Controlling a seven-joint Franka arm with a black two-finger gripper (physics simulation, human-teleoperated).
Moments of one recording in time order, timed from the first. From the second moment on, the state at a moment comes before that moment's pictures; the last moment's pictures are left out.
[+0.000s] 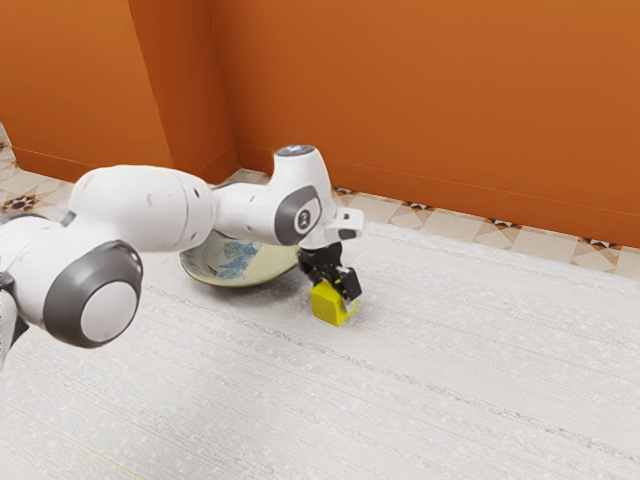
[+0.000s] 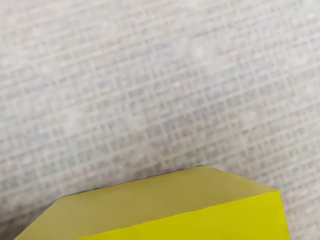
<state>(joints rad) -0.20 0.80 0.08 -1.35 -0.22 2.17 0.33</state>
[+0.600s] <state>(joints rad) -0.18 0.73 0.08 -1.36 -0.20 2.17 0.32</state>
